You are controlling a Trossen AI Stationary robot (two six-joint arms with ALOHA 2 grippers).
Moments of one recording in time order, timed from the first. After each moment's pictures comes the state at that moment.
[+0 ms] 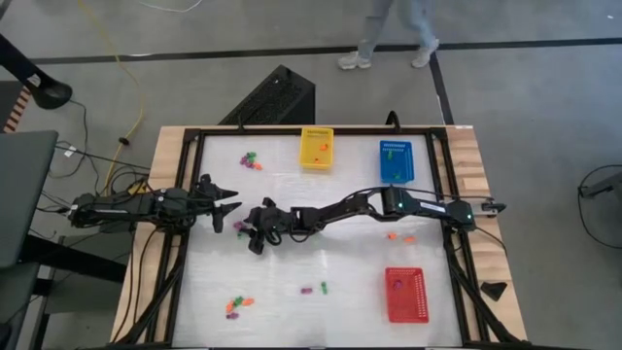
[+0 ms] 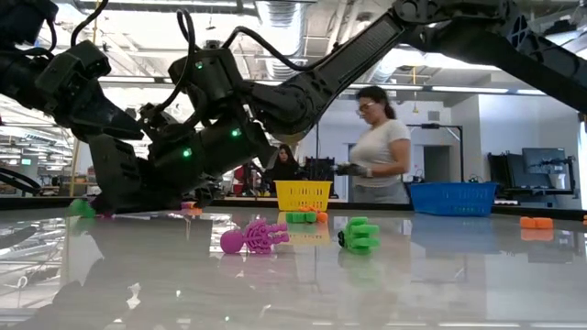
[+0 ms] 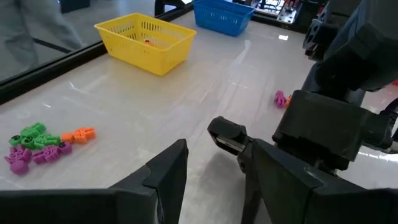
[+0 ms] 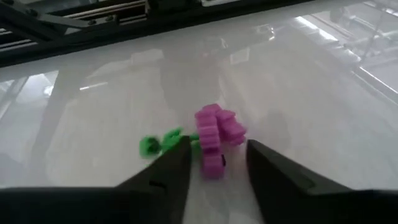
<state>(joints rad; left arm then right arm) -0.03 0.06 0.11 -0.33 -0.38 -0.25 0.04 2.59 1.92 0.28 0.18 0.21</state>
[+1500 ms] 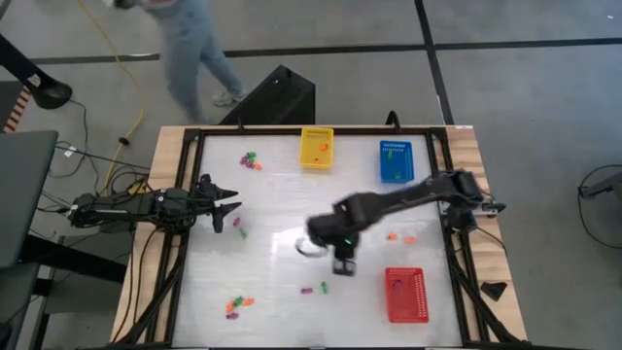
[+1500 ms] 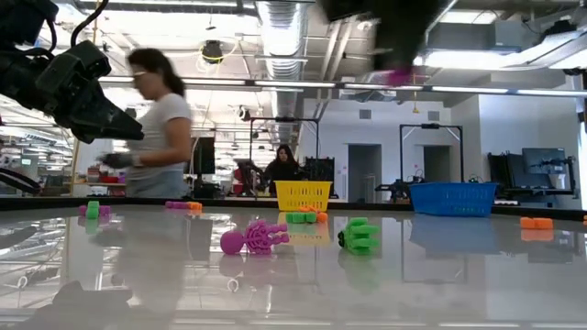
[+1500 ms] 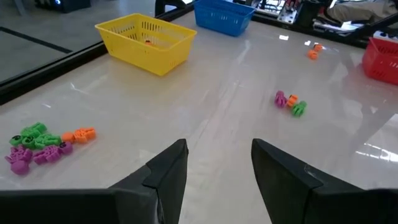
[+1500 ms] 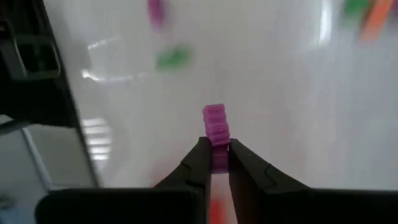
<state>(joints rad) -0.03 0.06 0.11 -0.33 -0.38 -0.25 0.25 1.85 1.70 -1.23 -0.23 0.44</state>
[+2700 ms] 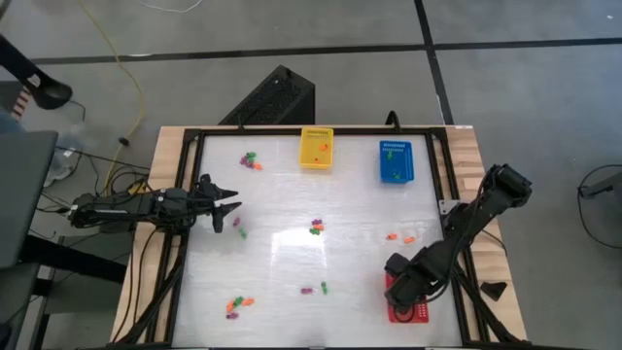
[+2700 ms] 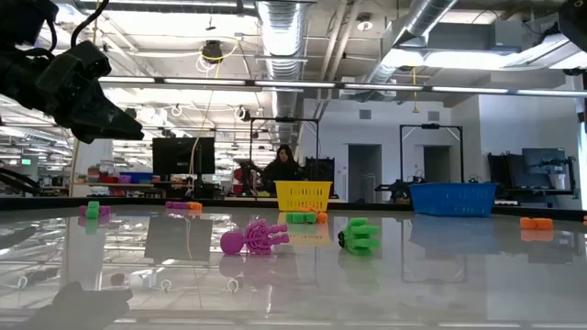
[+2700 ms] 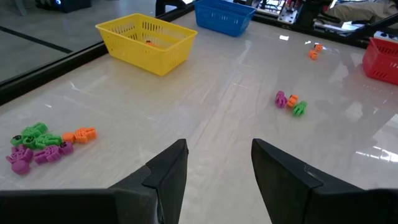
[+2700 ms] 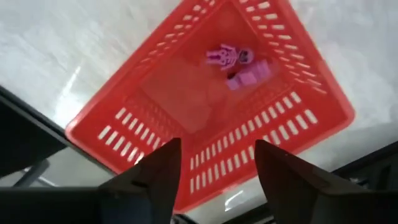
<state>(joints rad) -0.03 0.06 0.11 -0.33 -0.38 -0.25 0.74 1.54 1.13 -1.03 -0.17 1.50</state>
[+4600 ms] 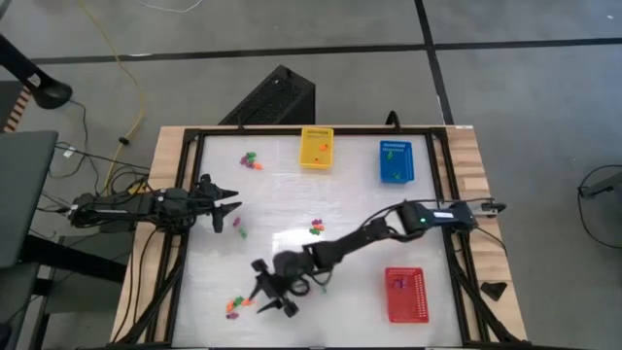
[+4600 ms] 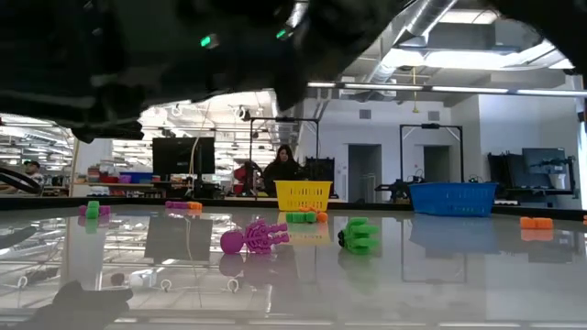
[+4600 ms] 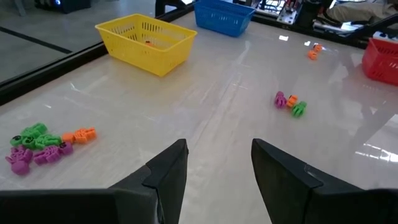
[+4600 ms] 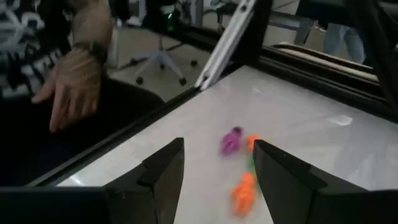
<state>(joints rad) -0.03 0.06 0.11 -0.33 -0.38 -0.25 0.29 2.45 1.80 0.40 -0.37 -0.16</state>
